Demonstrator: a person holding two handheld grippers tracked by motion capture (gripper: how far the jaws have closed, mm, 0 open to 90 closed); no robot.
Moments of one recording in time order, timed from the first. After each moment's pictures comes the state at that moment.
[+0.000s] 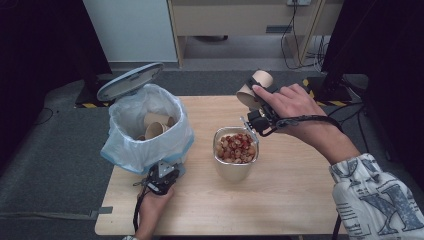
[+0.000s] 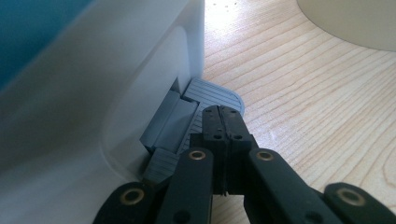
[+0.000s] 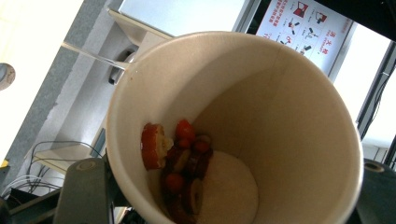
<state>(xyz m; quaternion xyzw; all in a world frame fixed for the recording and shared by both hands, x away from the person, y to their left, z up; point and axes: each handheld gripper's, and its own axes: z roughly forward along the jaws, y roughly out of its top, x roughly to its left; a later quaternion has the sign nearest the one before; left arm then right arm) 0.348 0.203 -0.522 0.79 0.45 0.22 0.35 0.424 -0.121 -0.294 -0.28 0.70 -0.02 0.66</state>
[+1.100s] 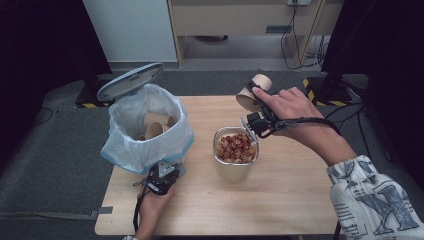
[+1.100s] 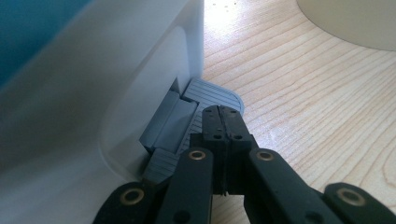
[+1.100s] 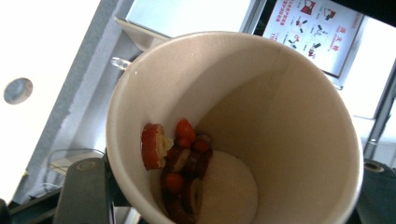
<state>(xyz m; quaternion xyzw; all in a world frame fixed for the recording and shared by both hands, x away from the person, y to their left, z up) 0.348 0.203 -0.522 0.79 0.45 0.23 0.35 0.427 -0.121 -0.305 -0.27 0.72 0.00 0.65</state>
